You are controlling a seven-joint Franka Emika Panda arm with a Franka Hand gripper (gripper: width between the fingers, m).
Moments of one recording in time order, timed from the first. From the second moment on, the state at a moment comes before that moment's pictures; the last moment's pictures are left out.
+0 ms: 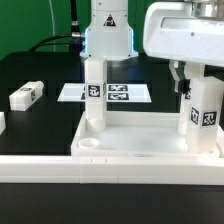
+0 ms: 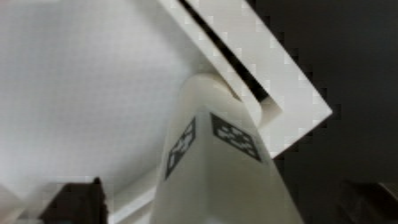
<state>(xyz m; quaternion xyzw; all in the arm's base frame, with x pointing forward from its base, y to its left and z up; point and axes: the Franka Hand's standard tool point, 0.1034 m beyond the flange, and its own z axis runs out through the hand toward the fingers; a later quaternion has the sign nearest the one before) 0.632 0.100 0.106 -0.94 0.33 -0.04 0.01</state>
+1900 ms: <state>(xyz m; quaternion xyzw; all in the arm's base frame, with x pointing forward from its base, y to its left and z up) 0.634 0.090 0.106 -0.98 0.21 -0.05 -0.02</state>
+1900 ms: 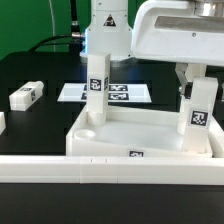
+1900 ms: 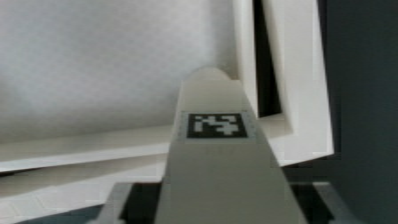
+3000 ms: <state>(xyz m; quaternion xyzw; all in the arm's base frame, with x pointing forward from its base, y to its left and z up) 0.616 0.063 0.137 -0.95 0.31 -0.05 -0.02</state>
